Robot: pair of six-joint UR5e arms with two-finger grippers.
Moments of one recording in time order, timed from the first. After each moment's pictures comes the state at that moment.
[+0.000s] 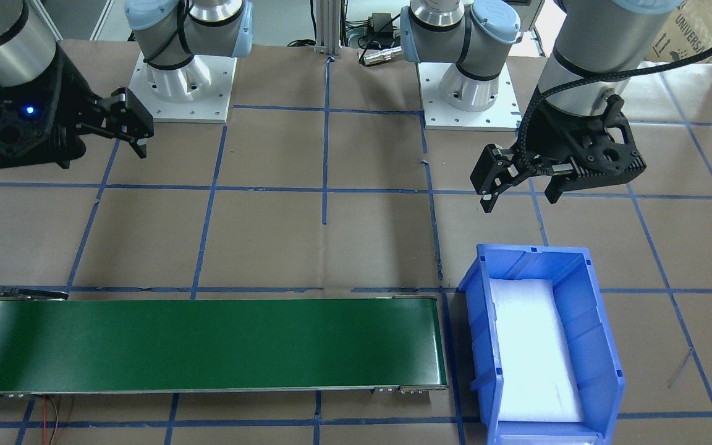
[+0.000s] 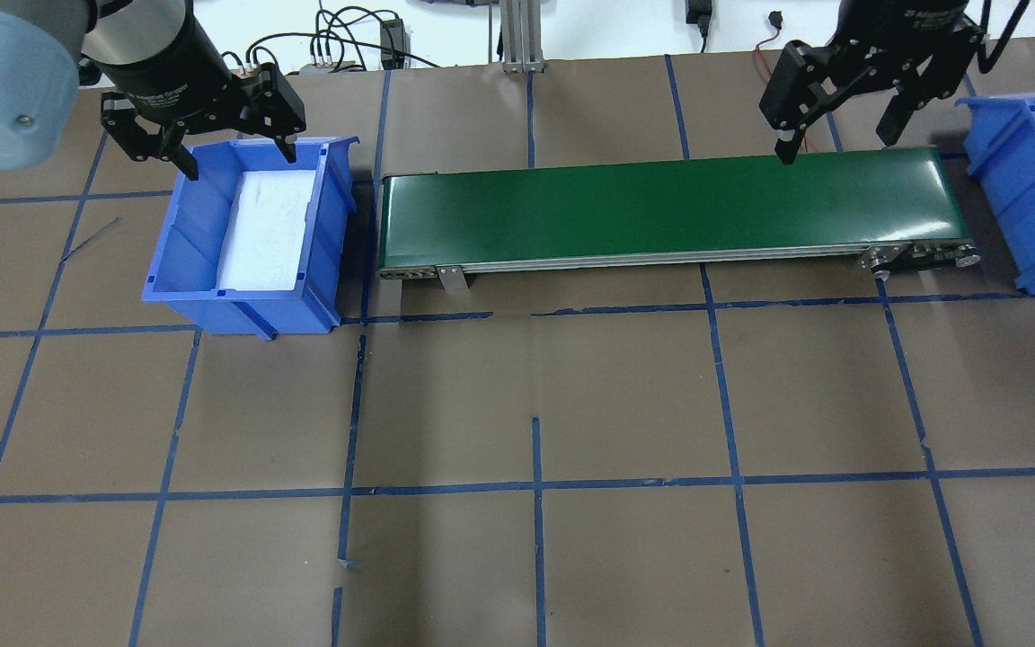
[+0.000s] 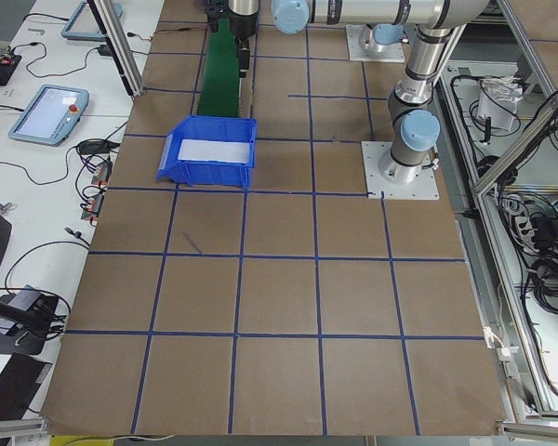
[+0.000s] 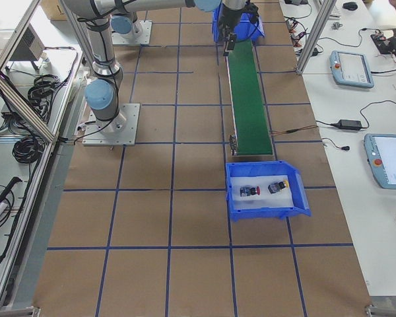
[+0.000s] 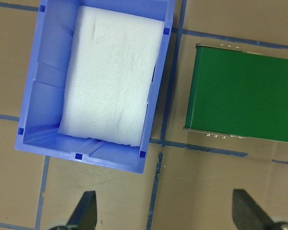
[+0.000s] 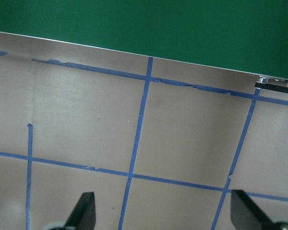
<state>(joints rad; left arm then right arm) -1.55 -1.66 -1.50 -1.44 1.60 -0.15 1.52 -1.49 1.35 -1.32 -1.58 -0.23</state>
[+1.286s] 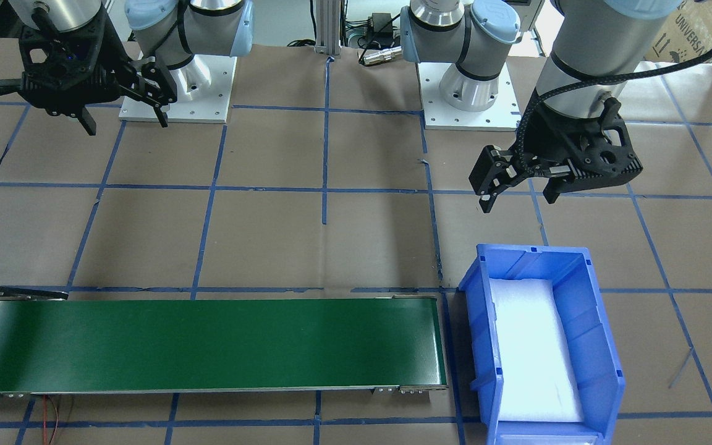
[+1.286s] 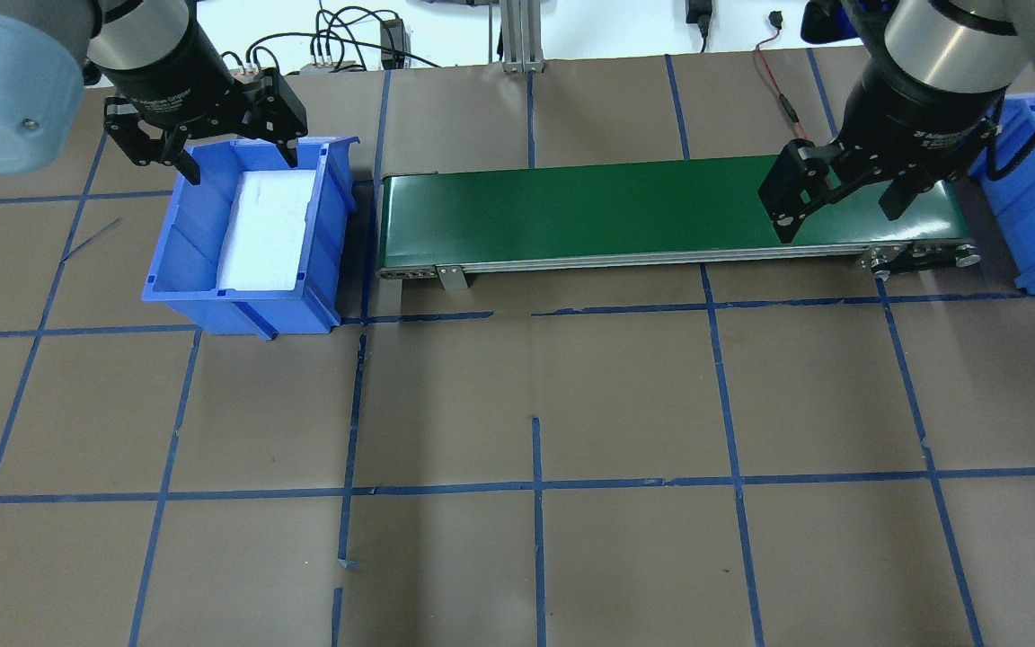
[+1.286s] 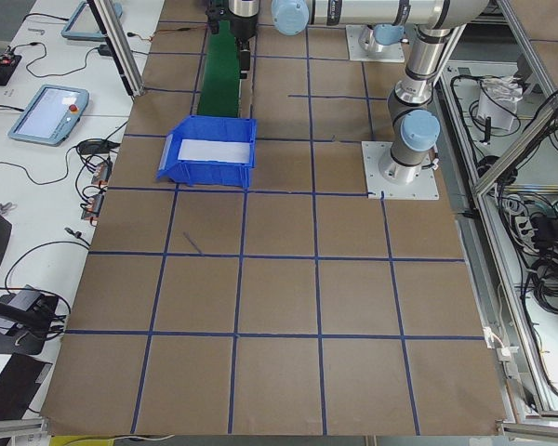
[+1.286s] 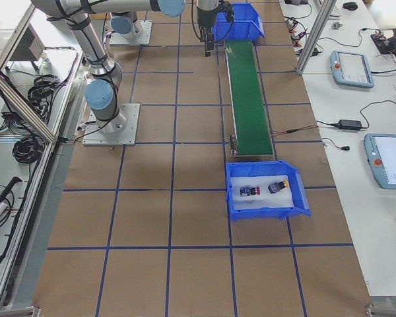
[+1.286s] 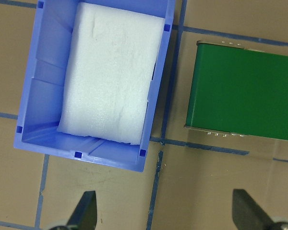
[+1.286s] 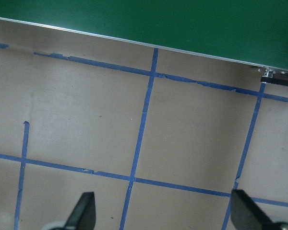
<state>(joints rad) -1.55 -1.66 -1.51 -1.44 1.60 -0.15 1.54 -1.65 1.59 -1.52 -1.58 -0.23</state>
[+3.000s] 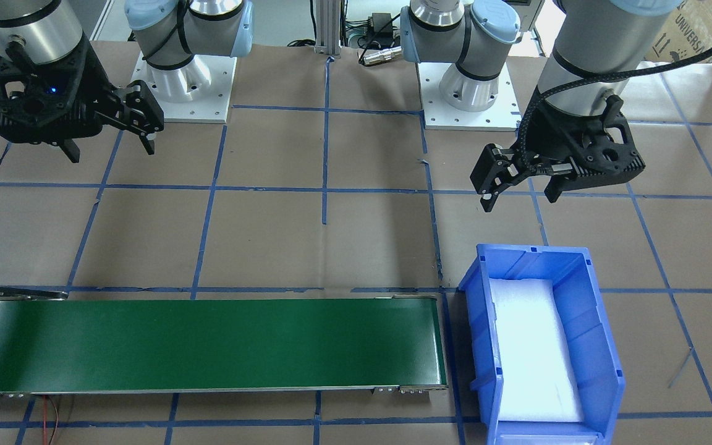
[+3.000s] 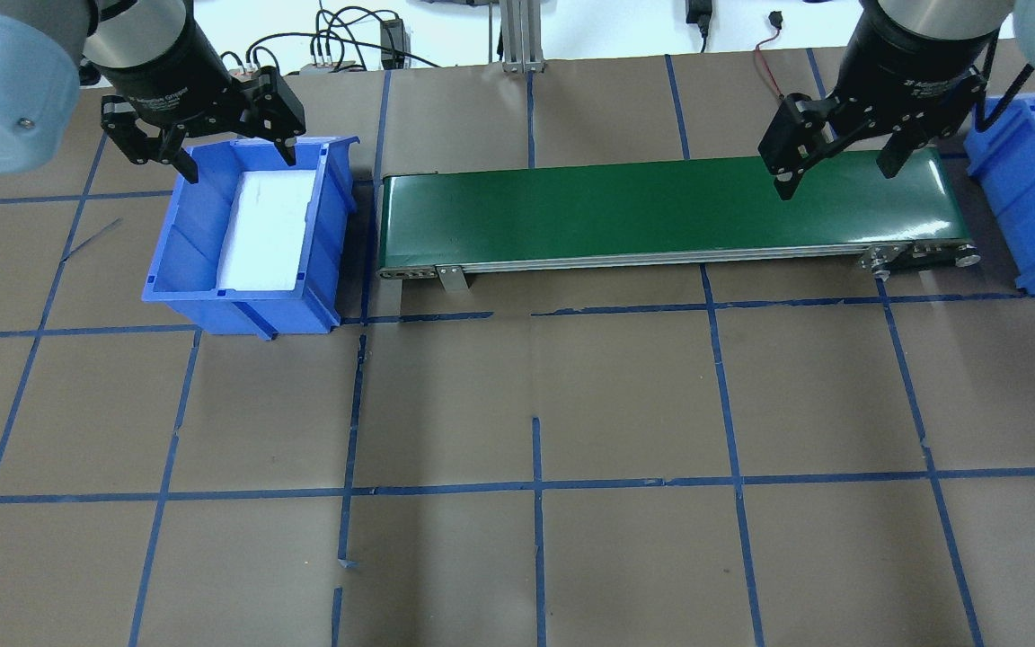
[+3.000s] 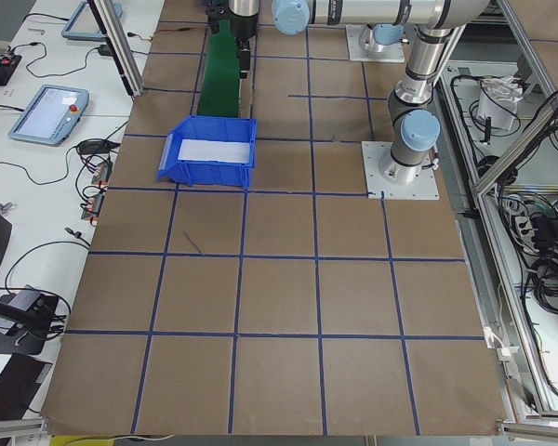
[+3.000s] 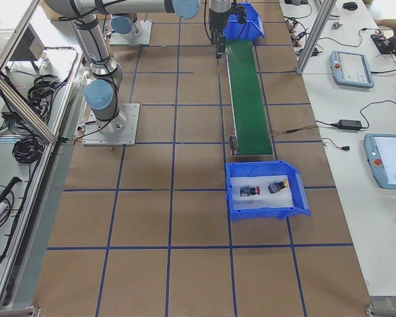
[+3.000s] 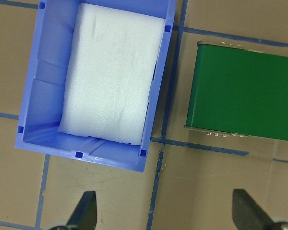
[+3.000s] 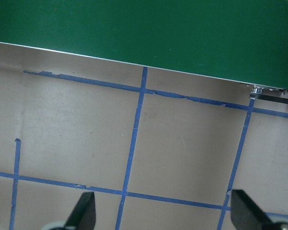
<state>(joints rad) -1.55 -1.66 -1.51 -1.44 1.60 -0.15 1.53 -1.56 1.51 -1.51 -1.59 -0.23</state>
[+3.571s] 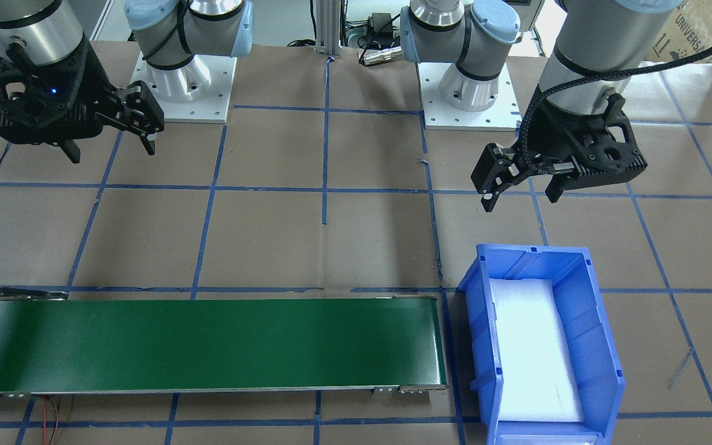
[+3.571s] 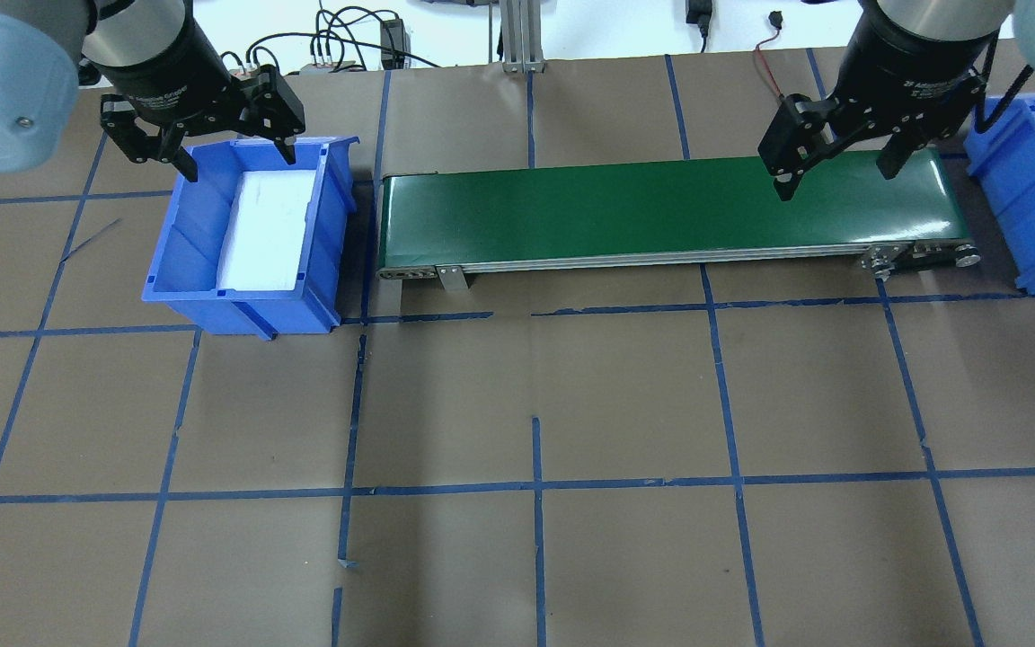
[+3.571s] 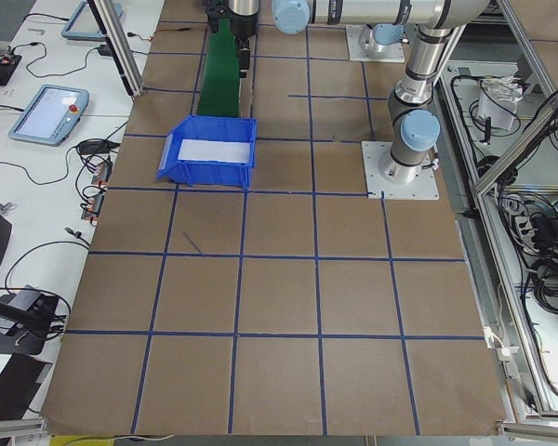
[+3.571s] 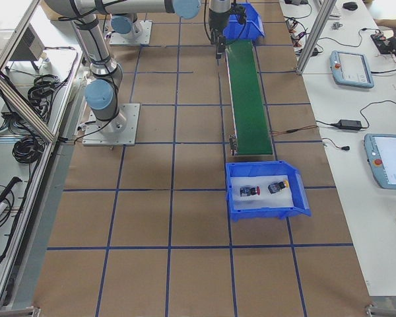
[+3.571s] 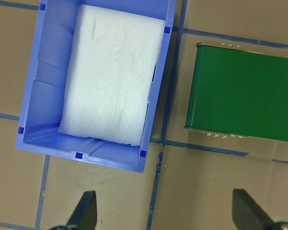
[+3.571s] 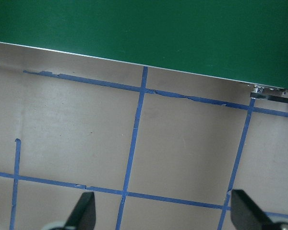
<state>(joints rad) -1.55 -1.66 -1.50 -1.44 1.60 -0.15 1.53 -1.56 1.51 -1.51 -1.59 -0.22</state>
